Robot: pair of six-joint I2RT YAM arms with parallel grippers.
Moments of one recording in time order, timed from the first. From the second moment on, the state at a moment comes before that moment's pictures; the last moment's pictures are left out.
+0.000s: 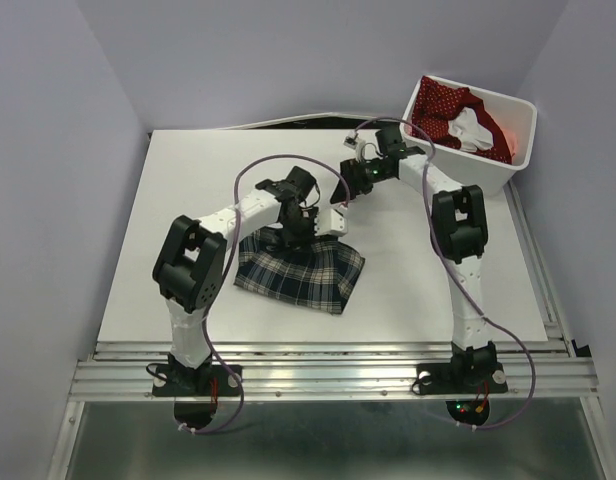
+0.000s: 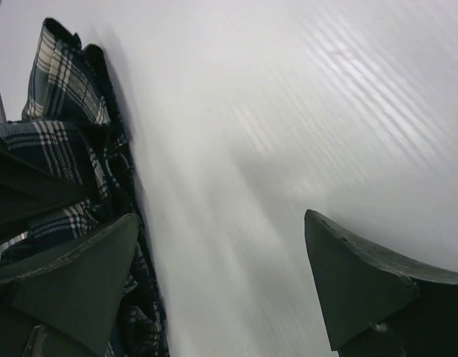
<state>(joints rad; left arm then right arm) -0.59 1.88 1.39 -0.73 0.30 0.97 0.28 2.42 2.03 -0.61 -0.95 -0.15</state>
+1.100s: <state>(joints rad) -0.43 1.70 1.14 -0.42 0.40 -0.08 0.46 1.88 1.22 -0.43 -0.85 0.17</state>
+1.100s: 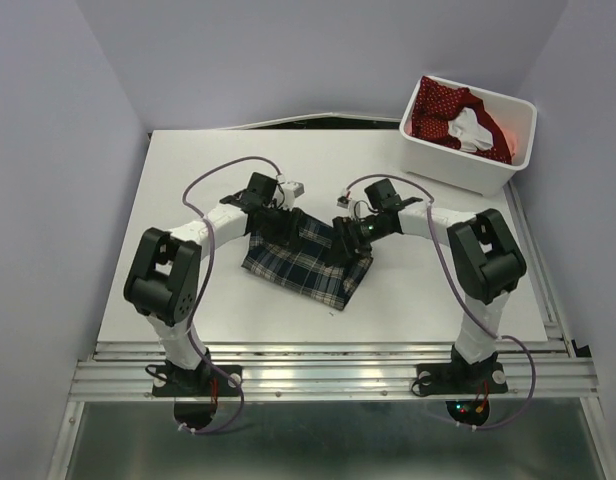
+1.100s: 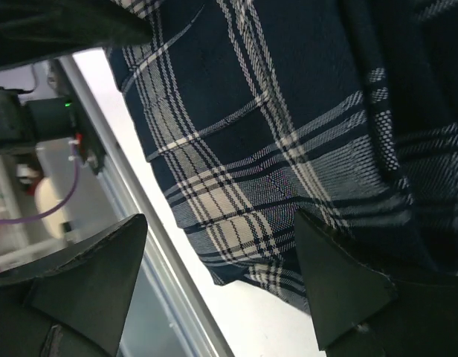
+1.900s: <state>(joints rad) -0.45 1.58 1.18 -0.44 -0.06 -0.02 0.45 1.98 1.38 -0.30 -0.81 0.32</state>
